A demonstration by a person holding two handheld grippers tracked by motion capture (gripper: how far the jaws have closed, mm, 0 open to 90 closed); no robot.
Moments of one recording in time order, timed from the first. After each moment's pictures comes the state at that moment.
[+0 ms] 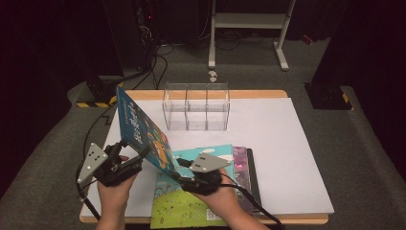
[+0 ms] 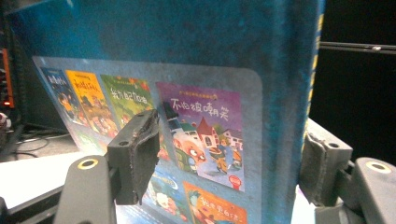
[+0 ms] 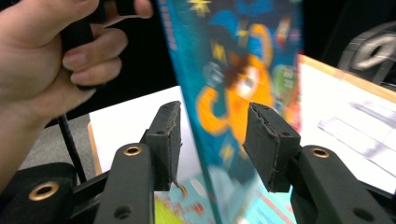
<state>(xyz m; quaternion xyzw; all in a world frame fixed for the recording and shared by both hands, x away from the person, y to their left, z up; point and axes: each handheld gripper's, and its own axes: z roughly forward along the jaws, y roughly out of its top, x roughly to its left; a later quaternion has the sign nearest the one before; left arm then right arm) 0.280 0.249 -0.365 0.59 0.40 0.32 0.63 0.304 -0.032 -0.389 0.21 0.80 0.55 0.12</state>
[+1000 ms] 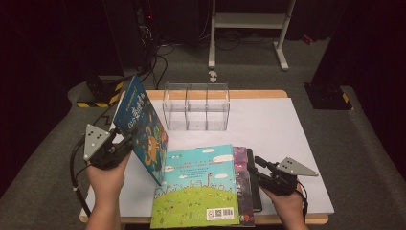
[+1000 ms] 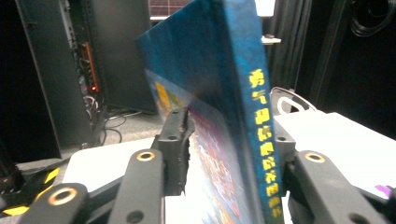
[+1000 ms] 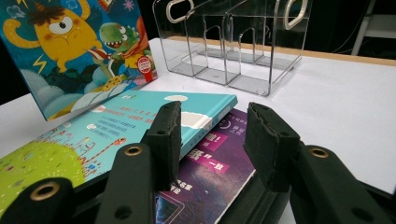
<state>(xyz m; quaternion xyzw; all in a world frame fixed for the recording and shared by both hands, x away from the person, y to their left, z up) 0.303 0.252 -0.328 0.61 0.46 0.39 0.51 0.319 -0.216 -0.441 0.37 0.73 0.55 0.18</state>
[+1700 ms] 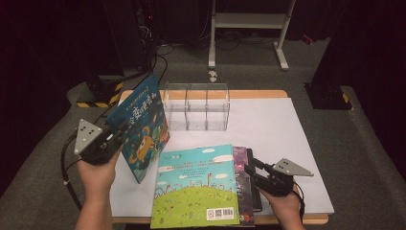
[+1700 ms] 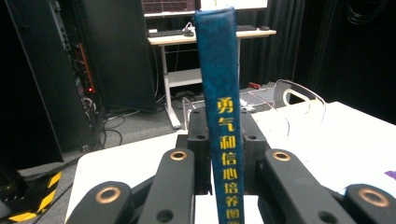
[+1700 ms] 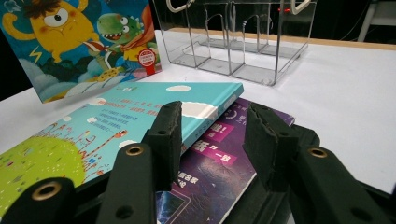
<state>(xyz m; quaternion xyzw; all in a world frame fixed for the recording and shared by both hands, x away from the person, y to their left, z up) 0.311 0.274 -0.326 0.64 0.43 0.39 0.51 0.321 -0.211 -0.450 0.38 0.73 0.54 0.17</state>
